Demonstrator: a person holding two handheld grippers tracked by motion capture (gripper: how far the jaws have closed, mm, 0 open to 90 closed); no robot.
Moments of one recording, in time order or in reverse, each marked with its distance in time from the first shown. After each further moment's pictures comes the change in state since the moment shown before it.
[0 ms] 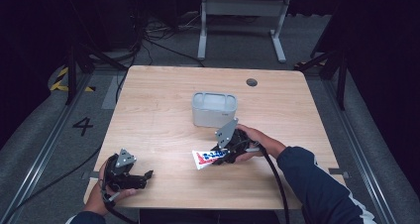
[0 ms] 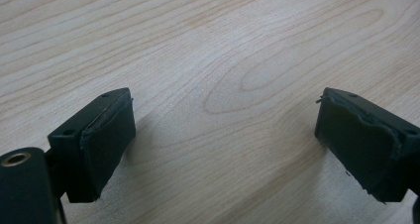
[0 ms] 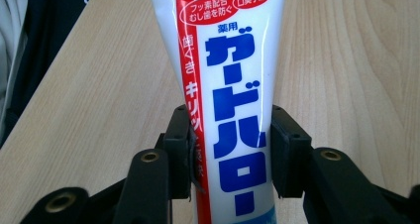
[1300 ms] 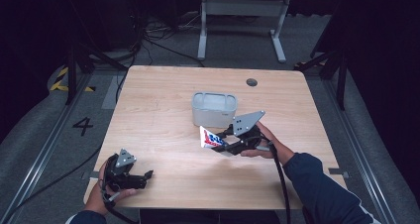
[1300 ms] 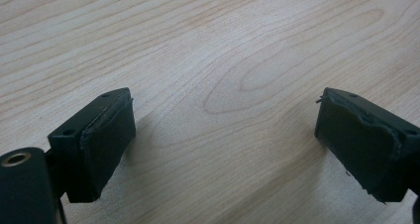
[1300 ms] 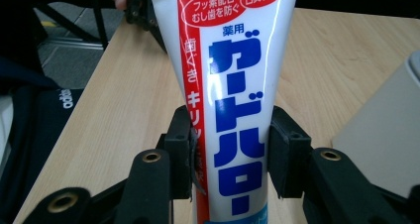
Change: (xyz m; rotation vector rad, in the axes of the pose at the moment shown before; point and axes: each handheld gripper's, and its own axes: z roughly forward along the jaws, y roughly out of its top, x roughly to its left) left arm 0.000 0.000 0.000 0.000 0.000 0.000; right arm 0.014 0.001 -0.044 -0.319 -0.231 0.128
